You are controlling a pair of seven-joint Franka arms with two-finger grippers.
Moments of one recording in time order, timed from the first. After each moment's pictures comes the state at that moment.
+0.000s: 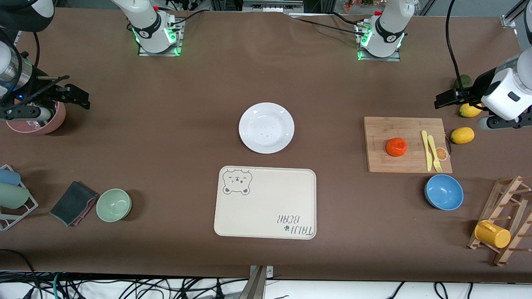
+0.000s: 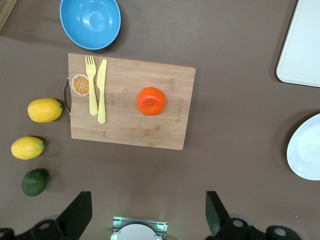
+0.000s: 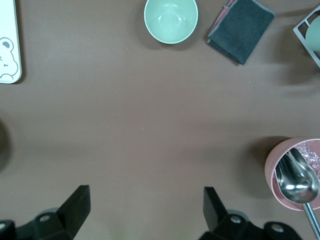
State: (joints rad) left arm -0.03 0.11 0.00 -1.51 -0.04 1.40 -0.15; right arm 0.04 0.01 -0.01 -1.71 -0.04 1.64 0.00
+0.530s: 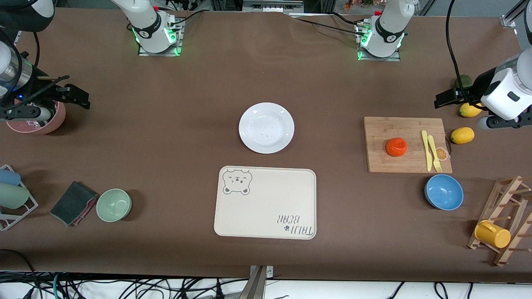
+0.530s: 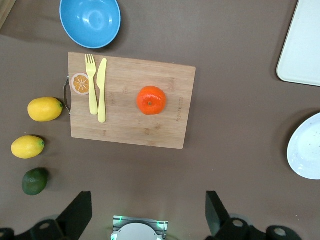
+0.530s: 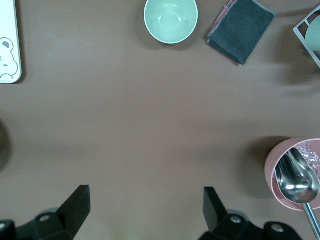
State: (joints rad) left arm -0.03 0.11 0.00 -1.51 -0.04 1.40 -0.15; right arm 0.04 0.01 -0.01 -1.71 -0.04 1.64 0.00
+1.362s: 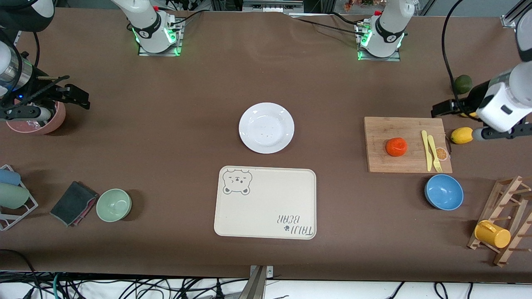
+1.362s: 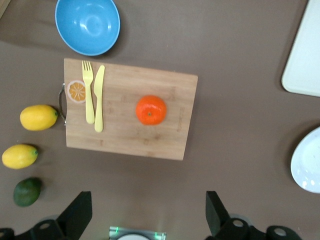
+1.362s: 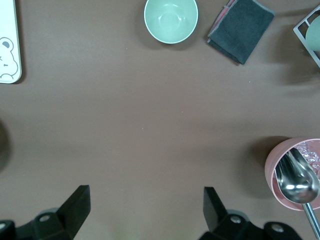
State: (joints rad) left arm -0.01 0.16 0.00 -1.58 -0.04 1.53 -0.15; right arm 0.04 0.01 -0.01 -1.71 -0.04 1.64 0.00
